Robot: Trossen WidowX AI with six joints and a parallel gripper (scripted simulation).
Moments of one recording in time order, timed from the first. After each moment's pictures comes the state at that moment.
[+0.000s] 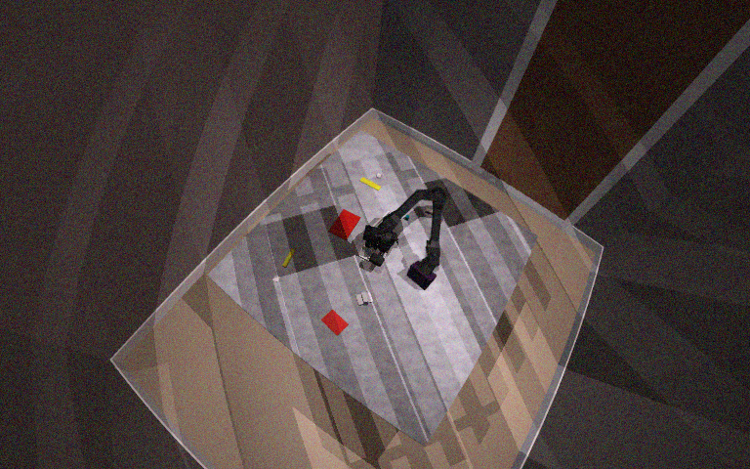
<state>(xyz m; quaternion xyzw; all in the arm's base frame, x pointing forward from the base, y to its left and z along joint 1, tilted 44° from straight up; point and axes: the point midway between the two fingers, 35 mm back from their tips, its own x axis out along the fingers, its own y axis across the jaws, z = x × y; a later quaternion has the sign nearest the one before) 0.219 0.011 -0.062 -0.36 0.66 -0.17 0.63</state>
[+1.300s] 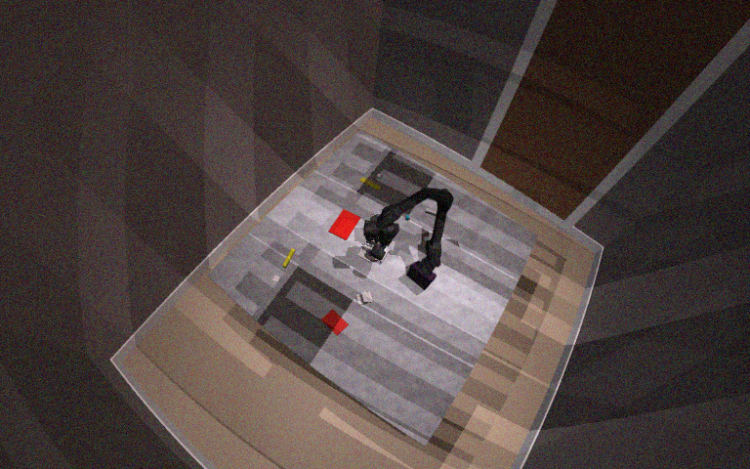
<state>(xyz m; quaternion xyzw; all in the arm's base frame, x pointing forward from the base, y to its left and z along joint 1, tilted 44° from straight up) 0.217 0.061 -0.014 -0.37 0.66 -0.16 0.63</state>
